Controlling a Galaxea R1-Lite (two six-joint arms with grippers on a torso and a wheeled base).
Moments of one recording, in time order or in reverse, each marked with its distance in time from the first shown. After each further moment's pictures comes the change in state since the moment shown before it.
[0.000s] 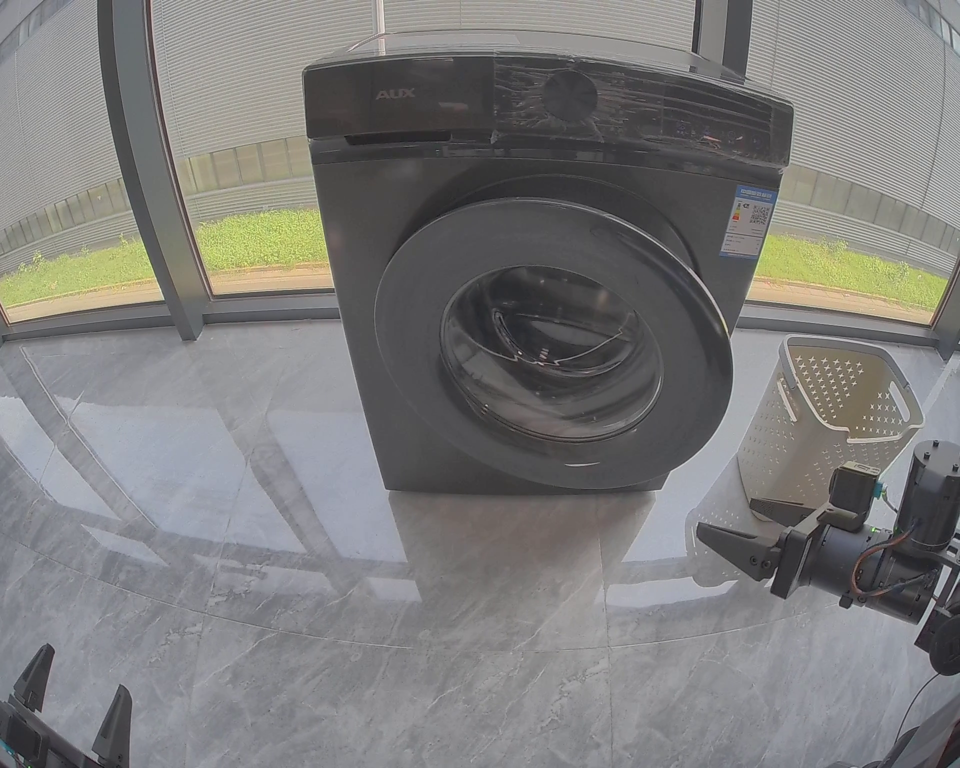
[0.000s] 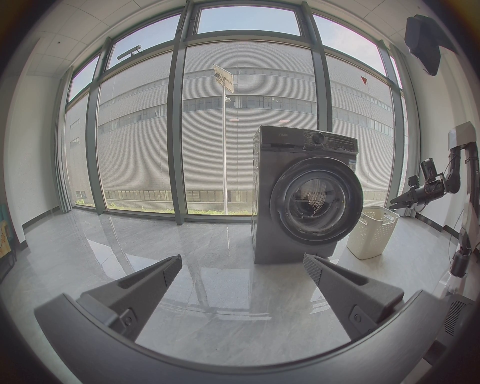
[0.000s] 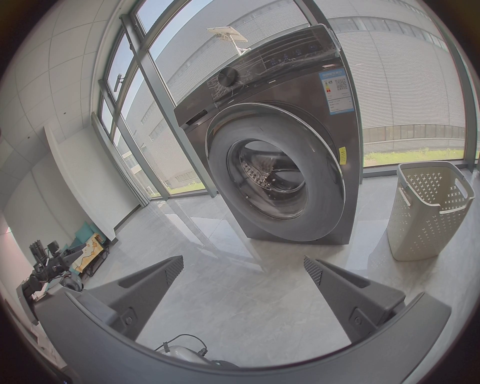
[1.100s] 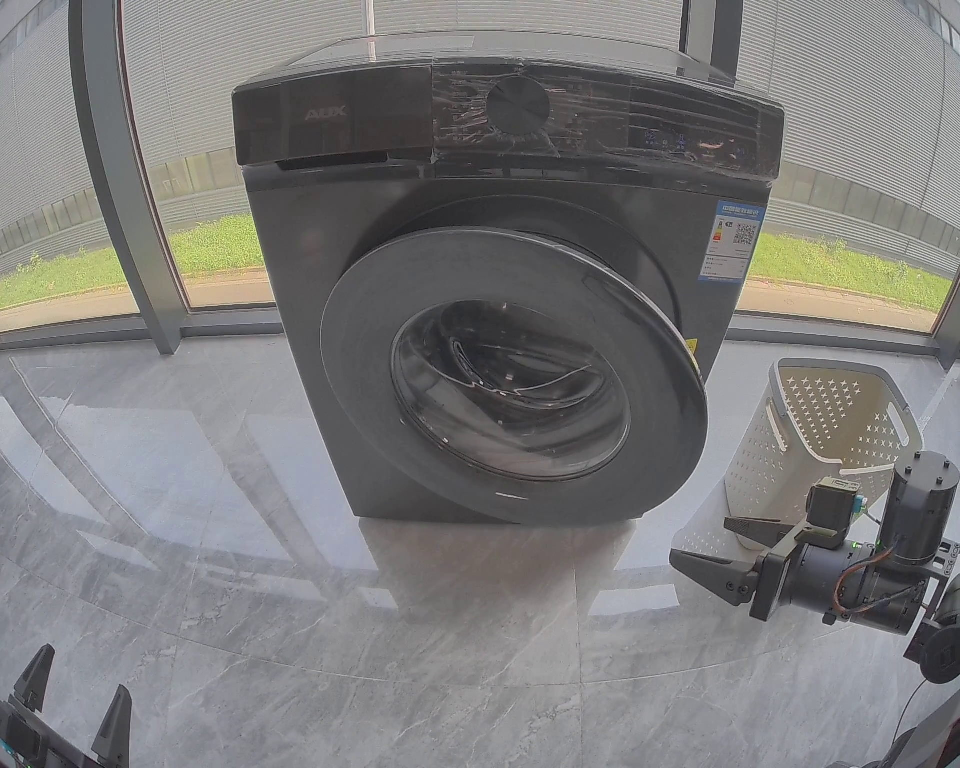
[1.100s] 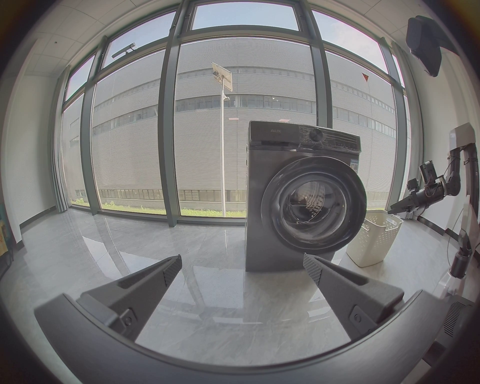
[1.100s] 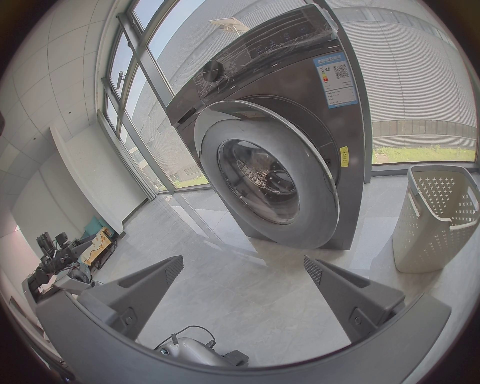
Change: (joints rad) left arm 0.000 0.001 0.000 0.000 0.001 -0.005; right arm 0.074 0.034 0.001 -0.002 -0.001 0.006
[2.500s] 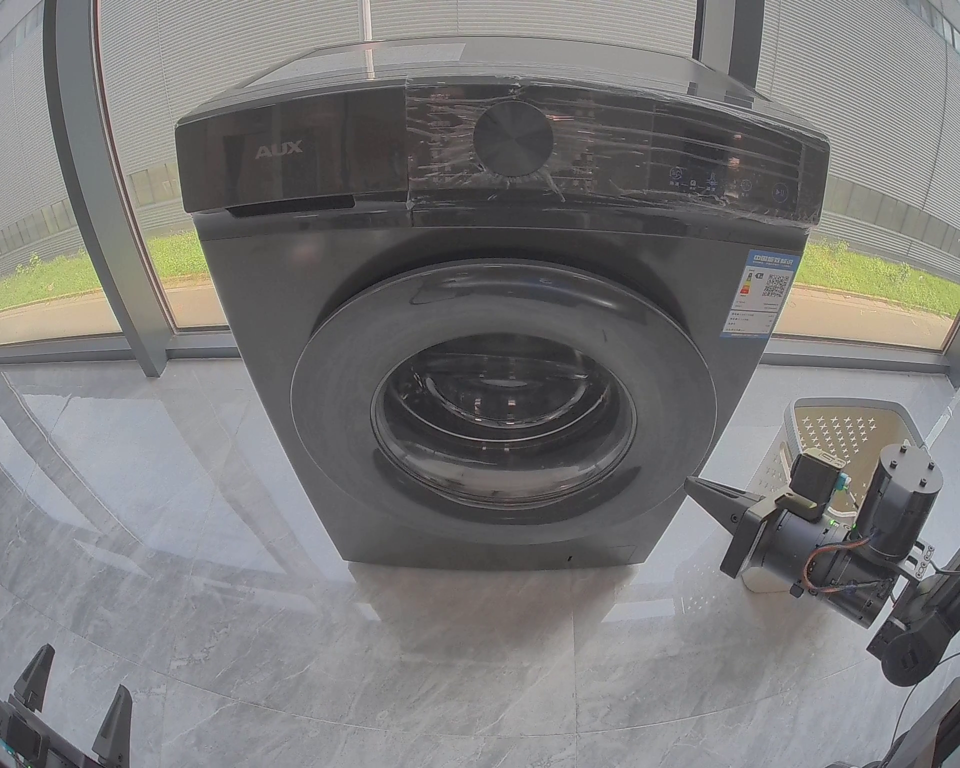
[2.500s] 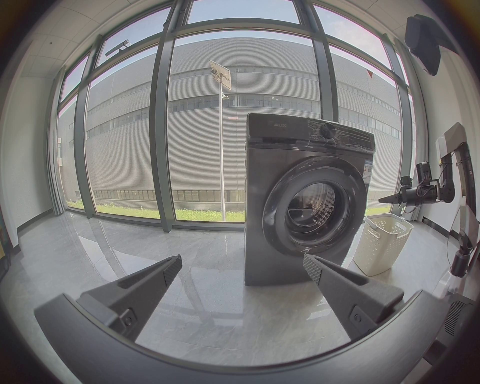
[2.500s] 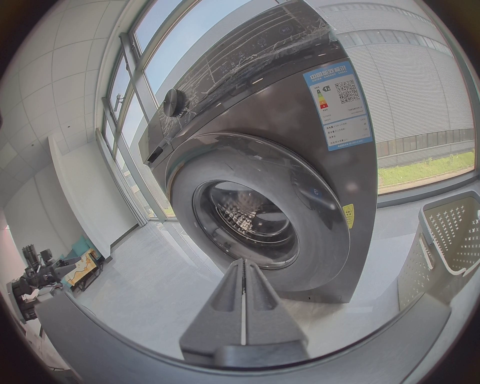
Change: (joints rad) left arm 0.000 0.001 0.000 0.000 0.000 0.006; right arm 0.022 0.190 -0.003 -0.385 -0.097 0.028
